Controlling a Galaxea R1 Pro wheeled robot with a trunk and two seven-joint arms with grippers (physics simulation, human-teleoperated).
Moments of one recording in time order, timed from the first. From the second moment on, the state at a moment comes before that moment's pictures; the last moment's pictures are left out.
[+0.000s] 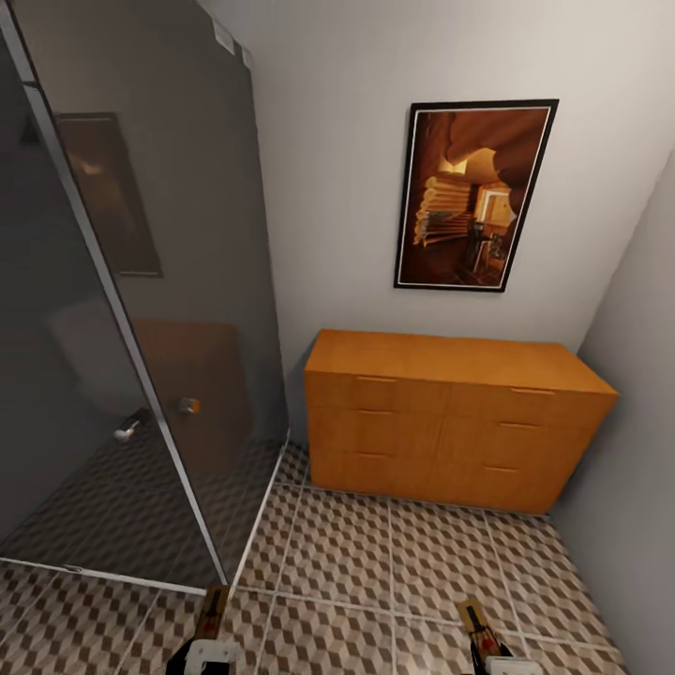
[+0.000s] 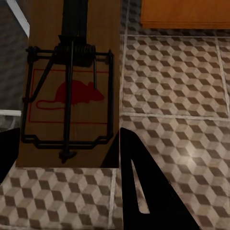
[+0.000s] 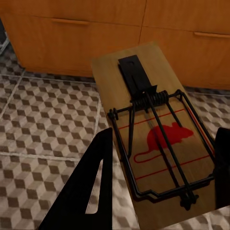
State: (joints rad) left arm -0.44 -0.01 -0.50 0.07 0.43 -0.64 0.03; right arm -0.21 -0.05 0.27 -0.29 -0.22 -0.71 -0.14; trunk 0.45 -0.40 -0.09
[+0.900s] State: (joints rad) left arm -0.44 -0.01 -0.50 0.07 0.43 -0.64 0.03; right arm -0.21 -0.05 0.27 -0.29 -0.22 -0.71 -0.14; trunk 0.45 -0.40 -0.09
